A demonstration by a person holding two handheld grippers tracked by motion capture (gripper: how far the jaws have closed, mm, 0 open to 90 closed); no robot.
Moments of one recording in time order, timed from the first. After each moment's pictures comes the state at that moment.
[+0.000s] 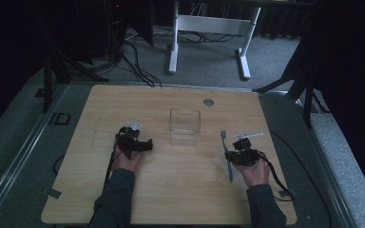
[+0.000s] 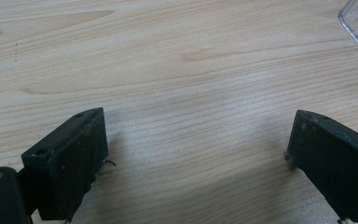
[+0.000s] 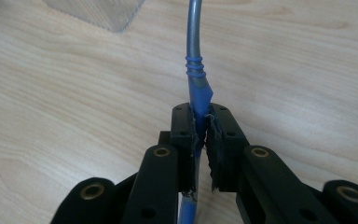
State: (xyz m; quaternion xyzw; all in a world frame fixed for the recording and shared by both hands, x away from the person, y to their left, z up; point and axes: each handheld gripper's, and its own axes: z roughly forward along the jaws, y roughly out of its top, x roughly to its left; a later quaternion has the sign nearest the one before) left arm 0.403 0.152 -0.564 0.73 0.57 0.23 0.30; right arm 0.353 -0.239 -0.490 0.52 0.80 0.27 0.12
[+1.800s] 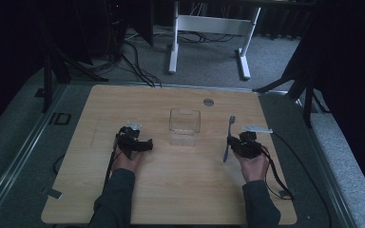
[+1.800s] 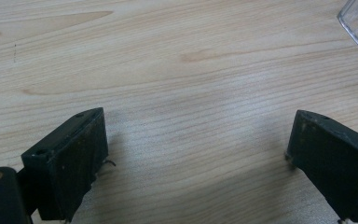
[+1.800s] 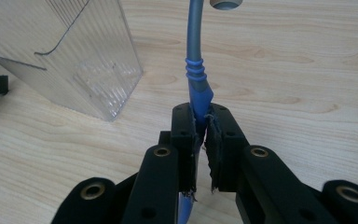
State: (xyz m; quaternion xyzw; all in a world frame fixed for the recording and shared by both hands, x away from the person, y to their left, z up) left arm 0.403 0.152 -0.564 0.73 0.57 0.23 0.30; right arm 0.365 -0.245 -0.477 0.54 0.73 0.38 0.19
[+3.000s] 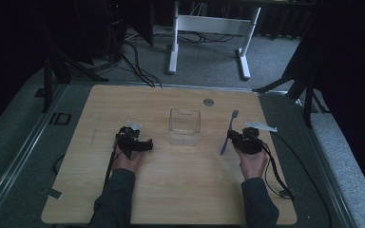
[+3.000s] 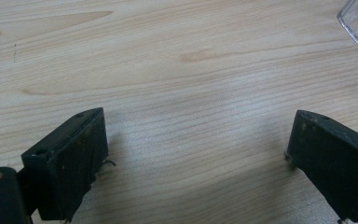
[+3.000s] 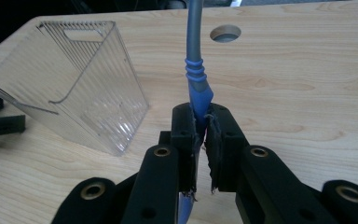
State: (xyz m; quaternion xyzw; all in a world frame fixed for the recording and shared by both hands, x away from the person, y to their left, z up) left arm 0.403 0.152 -0.564 0.73 0.57 0.23 0.30; right arm 0.374 -0.249 -0.472 0.54 0.69 0.43 0.19
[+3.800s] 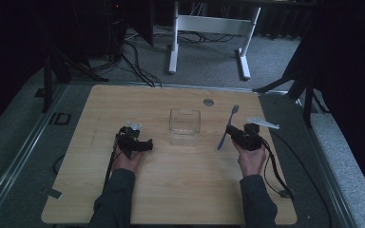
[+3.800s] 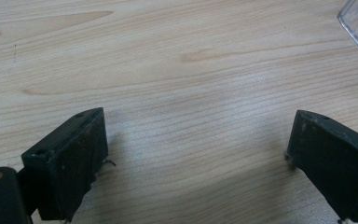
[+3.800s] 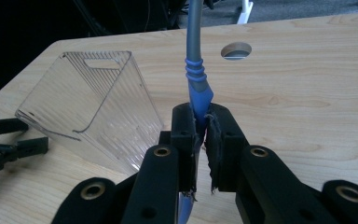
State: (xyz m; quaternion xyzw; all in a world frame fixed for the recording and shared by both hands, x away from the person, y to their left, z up) left arm 0.403 0.152 -0.564 0.73 0.57 0.23 0.30; right arm 0.380 -0.246 -0.462 0.54 0.68 0.47 0.17
